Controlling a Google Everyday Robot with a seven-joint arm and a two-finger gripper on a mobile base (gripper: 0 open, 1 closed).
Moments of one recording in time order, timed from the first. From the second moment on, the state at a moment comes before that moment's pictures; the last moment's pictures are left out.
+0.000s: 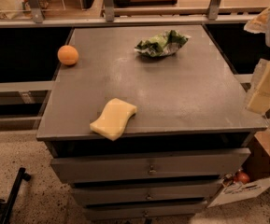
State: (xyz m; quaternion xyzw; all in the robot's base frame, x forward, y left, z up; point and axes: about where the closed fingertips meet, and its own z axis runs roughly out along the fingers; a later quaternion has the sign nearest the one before) arm 0.437 -0.210 0.999 -0.60 0.77 -0.06 0.19
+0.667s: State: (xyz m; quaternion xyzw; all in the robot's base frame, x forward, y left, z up) arm 0.480 -0.184 1.002 -0.61 0.76 -0.06 0.22
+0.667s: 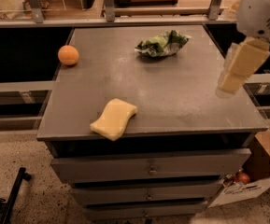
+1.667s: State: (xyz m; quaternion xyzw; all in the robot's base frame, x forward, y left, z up) arm 0.620 -0.054 1.014 -0.62 0.70 0.06 0.34
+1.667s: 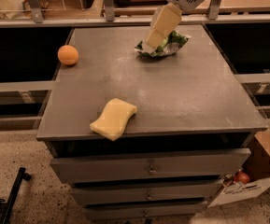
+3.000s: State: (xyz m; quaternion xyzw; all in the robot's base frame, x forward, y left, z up) arm 0.698 0.058 0.977 -0.63 0.64 0.12 0.42
